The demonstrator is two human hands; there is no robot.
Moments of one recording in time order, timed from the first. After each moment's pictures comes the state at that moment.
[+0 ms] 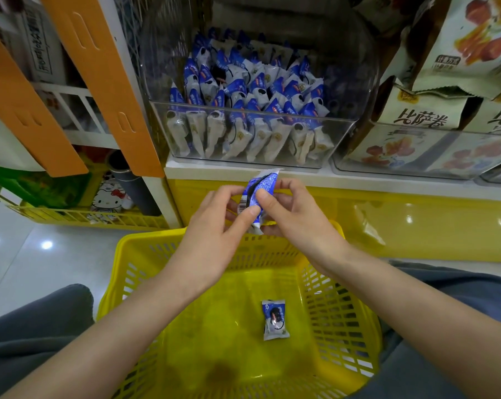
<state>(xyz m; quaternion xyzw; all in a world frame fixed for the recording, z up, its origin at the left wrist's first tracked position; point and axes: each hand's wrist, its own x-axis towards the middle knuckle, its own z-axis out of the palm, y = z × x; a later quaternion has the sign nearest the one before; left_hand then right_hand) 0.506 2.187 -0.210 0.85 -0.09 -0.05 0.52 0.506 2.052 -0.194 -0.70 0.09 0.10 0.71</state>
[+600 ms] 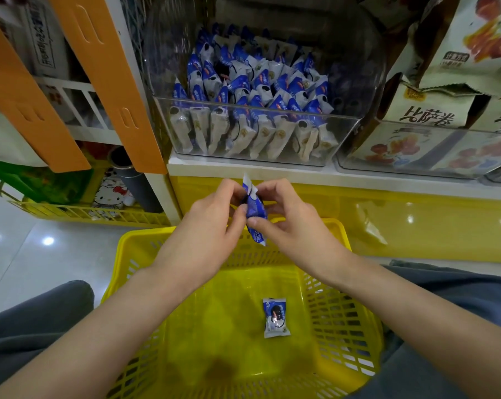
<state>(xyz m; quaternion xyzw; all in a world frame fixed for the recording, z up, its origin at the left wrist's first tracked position) 0.507 2.199 -0.206 0.89 -0.17 0.00 0.42 0.498 2.048 -0.204 -0.86 -0.09 0.04 0.50</state>
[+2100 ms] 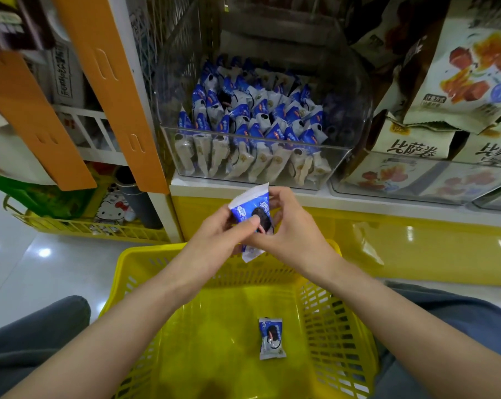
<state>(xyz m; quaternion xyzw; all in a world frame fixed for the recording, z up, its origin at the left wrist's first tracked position) 0.515 2.185 -0.200 0.67 -0.02 -0.21 0.71 0.517 2.047 -0.197 -0.88 -0.03 0.01 0.47</state>
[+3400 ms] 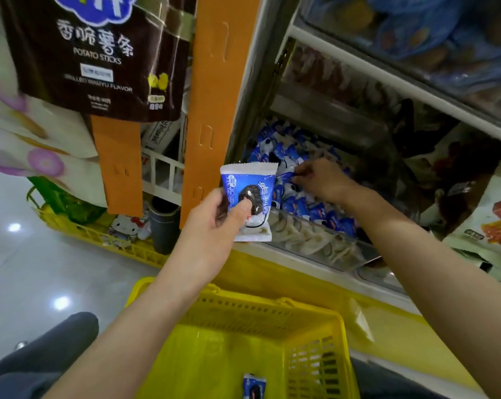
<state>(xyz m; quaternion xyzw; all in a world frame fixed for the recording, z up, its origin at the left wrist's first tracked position) 0.559 2.244 -0.134 0.67 0.02 0.02 0.74 0.708 2.062 -0.115 -0.98 -0.03 0.09 0.16</state>
